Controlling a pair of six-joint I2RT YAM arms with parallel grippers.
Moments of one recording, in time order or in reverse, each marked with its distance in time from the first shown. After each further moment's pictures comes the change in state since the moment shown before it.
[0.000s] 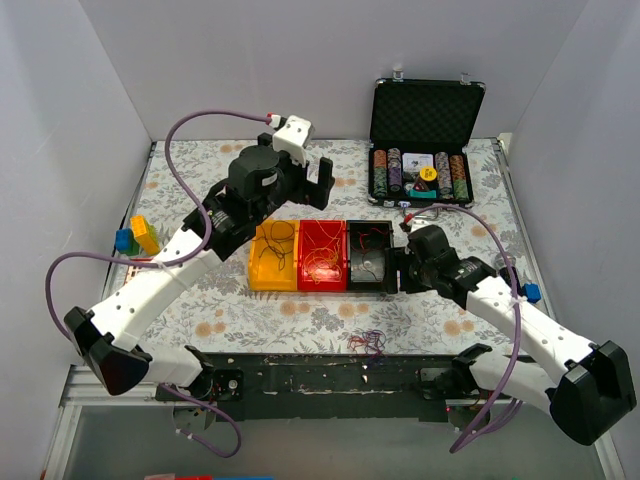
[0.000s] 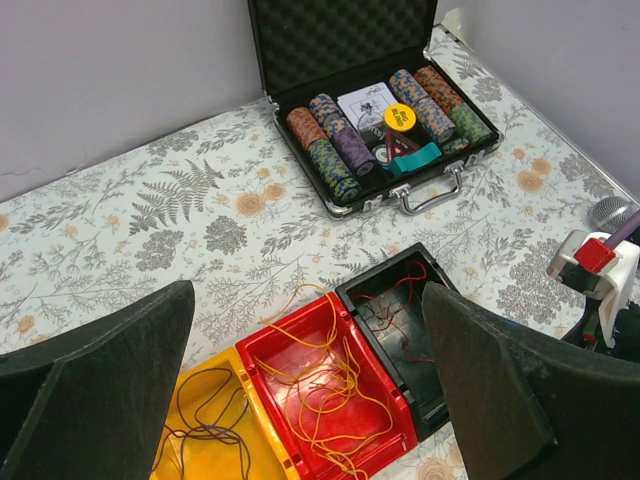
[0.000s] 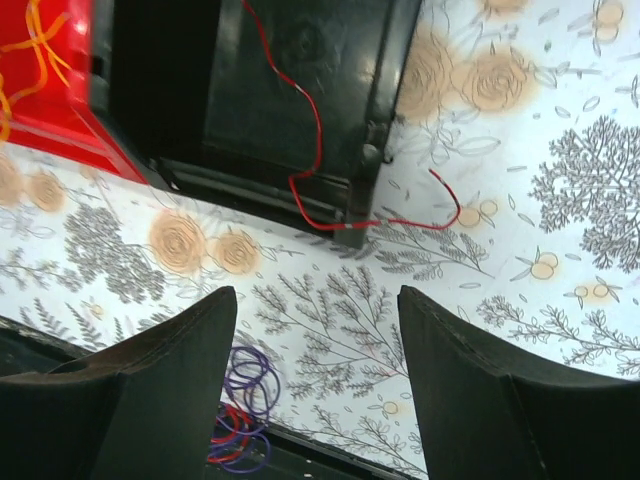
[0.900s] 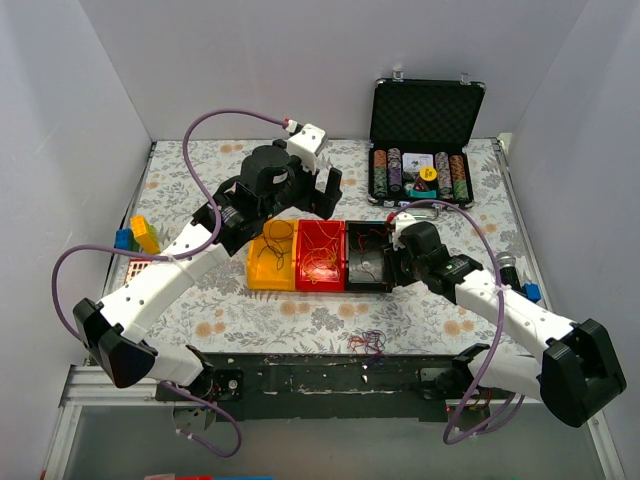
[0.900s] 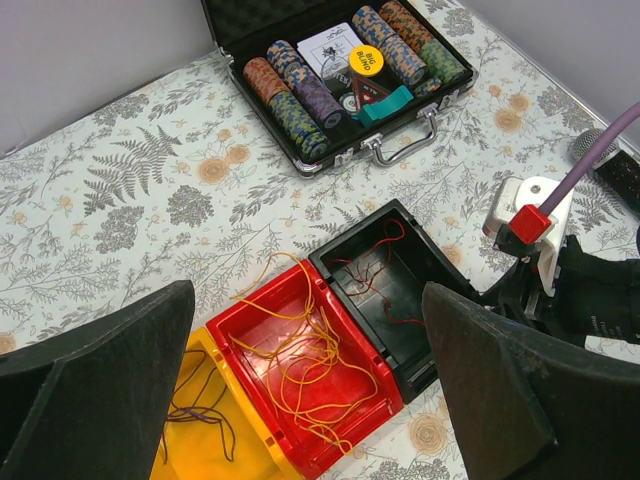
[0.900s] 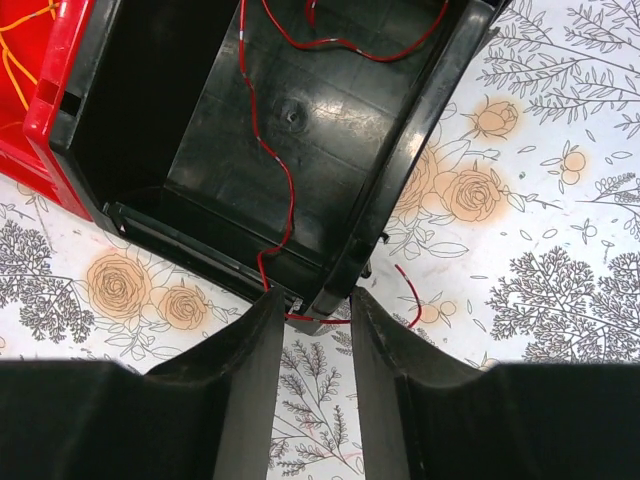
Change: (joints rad) left arm 0.000 0.059 0.024 -0.073 0.115 0.015; right arm 0.000 0.095 -0.061 0.211 0.012 -0.257
